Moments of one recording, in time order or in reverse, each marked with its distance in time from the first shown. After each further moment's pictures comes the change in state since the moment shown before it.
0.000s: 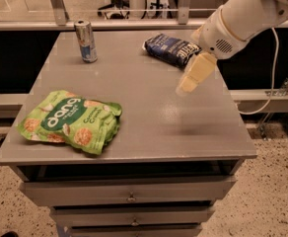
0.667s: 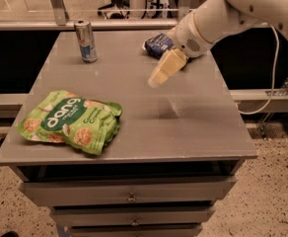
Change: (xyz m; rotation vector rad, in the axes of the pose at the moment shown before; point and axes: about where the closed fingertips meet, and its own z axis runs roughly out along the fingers) arm -0.044 -0.020 0.050 -0.018 -0.147 0.026
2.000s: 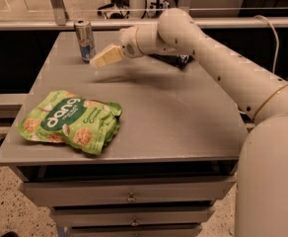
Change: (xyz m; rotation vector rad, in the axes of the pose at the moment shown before) arm -0.115 -0.070 0.177 0.026 -0.447 0.160
